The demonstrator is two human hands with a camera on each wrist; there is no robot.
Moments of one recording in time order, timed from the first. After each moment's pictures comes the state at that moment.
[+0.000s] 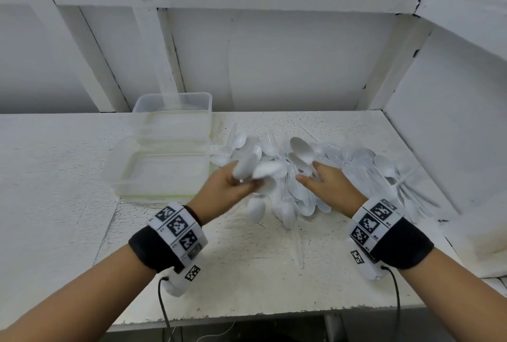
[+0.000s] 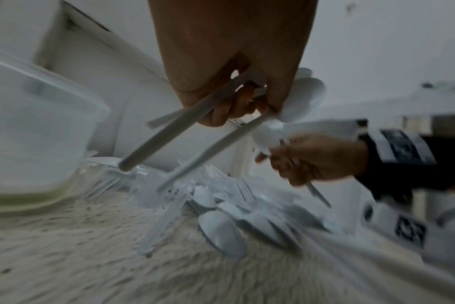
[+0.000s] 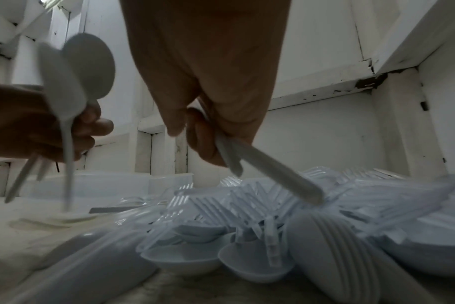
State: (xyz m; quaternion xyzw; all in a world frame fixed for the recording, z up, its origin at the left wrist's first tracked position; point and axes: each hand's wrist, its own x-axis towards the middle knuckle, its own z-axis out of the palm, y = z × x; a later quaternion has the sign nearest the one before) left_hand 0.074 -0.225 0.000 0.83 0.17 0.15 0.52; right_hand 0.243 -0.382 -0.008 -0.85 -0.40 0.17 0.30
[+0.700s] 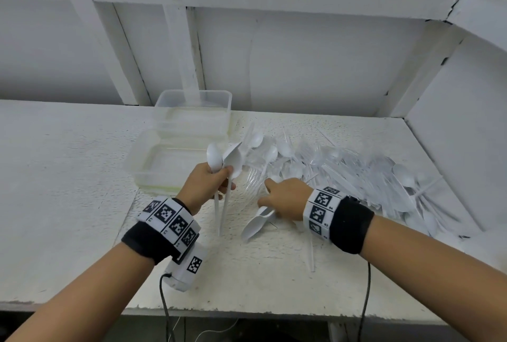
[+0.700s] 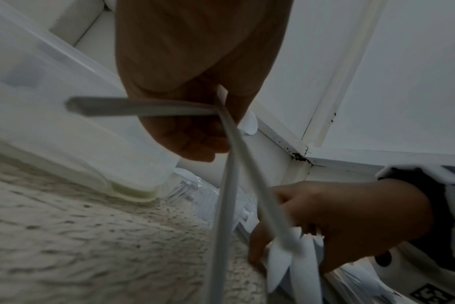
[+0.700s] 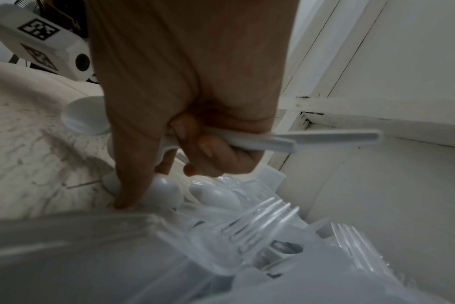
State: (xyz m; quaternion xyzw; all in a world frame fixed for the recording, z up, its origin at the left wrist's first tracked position) left_hand 0.049 -0.188 -0.008 0.68 0.40 0.14 0.59; right_hand 0.191 -0.309 -0.011 -0.68 -0.69 0.10 -0.22
